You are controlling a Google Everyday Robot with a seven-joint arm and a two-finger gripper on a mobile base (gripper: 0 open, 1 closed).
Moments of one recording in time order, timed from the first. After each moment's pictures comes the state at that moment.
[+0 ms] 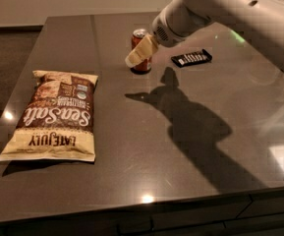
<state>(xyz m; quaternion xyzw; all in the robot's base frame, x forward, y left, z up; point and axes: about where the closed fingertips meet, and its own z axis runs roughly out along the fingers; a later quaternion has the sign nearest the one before) 0.681 -0.039 0.931 -0.38 0.84 0.06 0.37</state>
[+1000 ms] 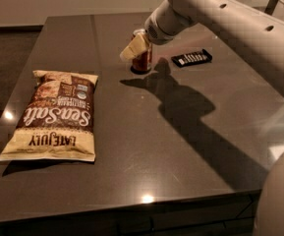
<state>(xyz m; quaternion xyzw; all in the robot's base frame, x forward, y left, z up) 0.737 -0.018 0.905 -0.36 0.85 0.08 0.36</state>
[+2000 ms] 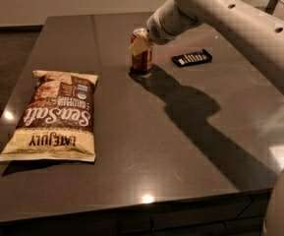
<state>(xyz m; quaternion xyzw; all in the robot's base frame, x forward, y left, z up) 0.733 -0.015 0.910 -0.38 0.84 0.11 0.38</state>
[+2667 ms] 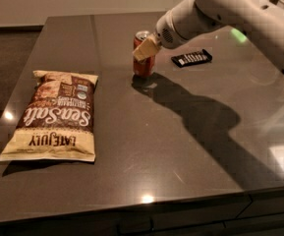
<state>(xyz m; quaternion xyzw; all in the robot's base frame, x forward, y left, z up) 0.687 -0.021 0.924 -0.43 0.80 0.14 0.39</state>
